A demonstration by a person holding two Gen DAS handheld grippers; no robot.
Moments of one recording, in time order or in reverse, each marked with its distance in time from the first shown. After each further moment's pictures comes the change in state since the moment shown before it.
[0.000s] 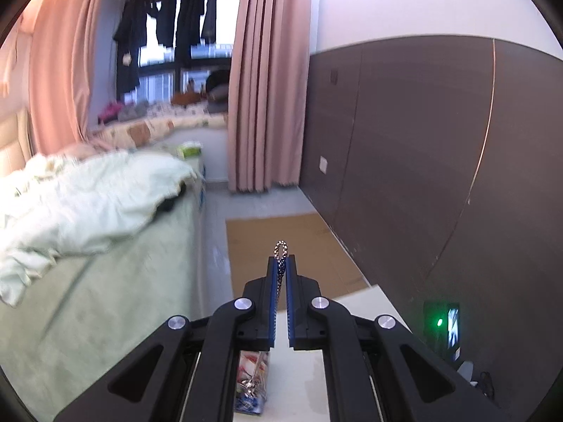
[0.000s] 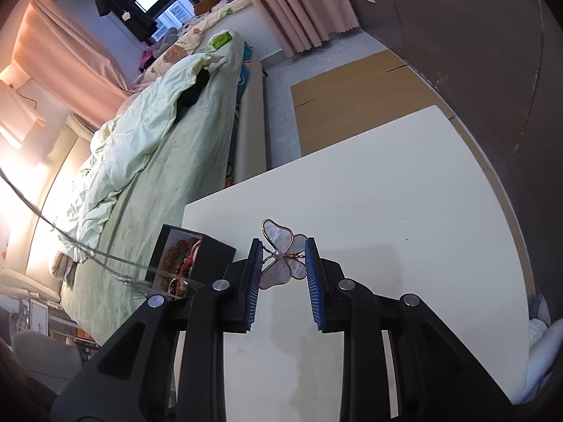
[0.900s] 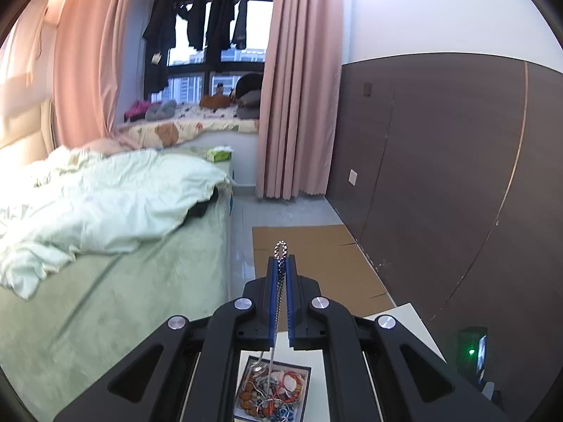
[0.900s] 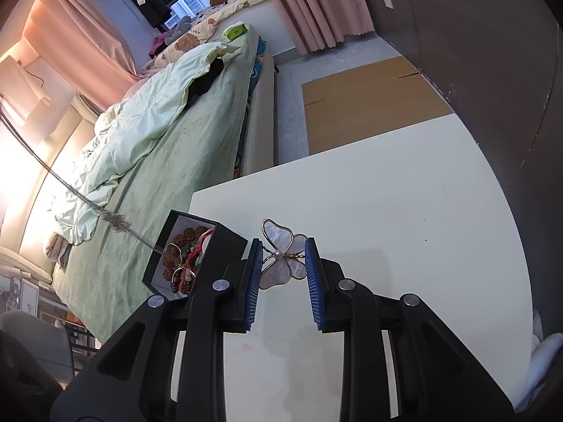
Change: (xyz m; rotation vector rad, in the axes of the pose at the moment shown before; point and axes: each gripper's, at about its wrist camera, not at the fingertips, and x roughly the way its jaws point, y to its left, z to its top) left arm 0.013 0.064 0.001 -0.083 -0.008 0.078; right arm 0.009 0.017 -0.005 -0.069 0.013 -0.015
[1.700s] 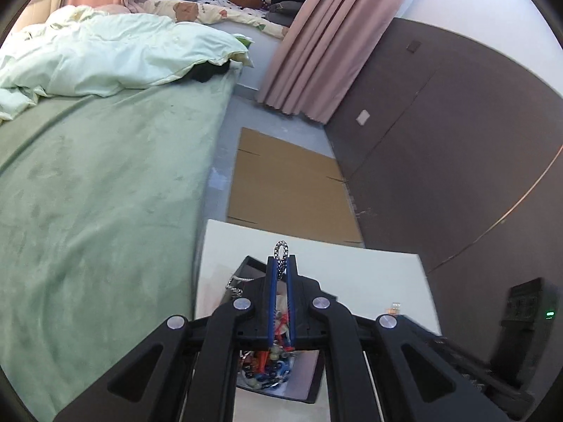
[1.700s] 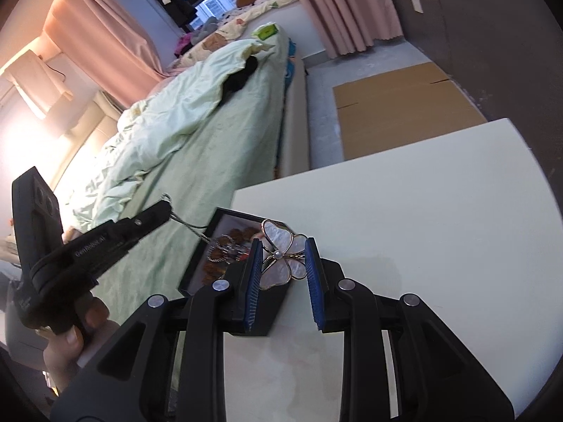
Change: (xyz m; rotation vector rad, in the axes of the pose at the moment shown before) left arm 0.120 0.076 -0.130 -0.329 0.314 -0.160; right arm 0.035 0.060 -0.010 -0.030 -0.029 0.121
